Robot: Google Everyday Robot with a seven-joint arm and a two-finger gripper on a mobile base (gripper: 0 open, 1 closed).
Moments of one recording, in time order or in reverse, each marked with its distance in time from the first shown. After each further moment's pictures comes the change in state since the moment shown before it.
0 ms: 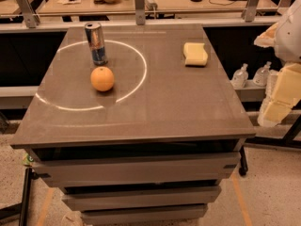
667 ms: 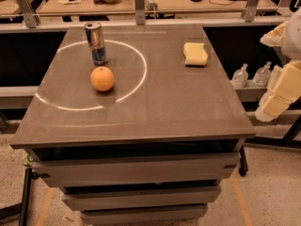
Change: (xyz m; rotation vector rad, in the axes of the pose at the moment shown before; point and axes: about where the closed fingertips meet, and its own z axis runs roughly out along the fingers) arm 0.006 -0.011 0.002 0.018 -0.096 0.092
